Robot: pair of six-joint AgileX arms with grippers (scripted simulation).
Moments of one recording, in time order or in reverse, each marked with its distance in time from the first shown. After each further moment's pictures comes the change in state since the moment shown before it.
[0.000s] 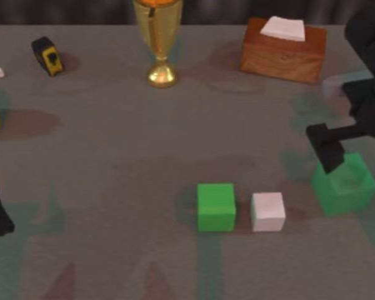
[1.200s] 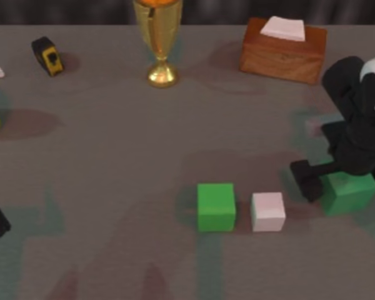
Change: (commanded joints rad) left arm 0.018 -0.071 -0.043 0.051 0.003 0.047; right arm 0.009 0.180 -0.152 0.302 -0.001 0.006
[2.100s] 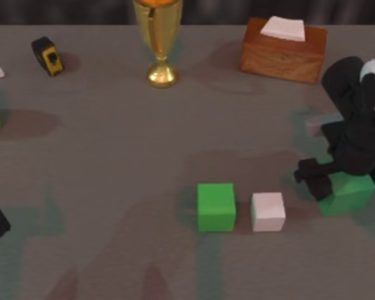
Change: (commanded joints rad) left arm 0.000 0.000 0.000 0.000 0.000 0.000; right arm 0.000 0.000 -0.001 0.001 0.000 0.000
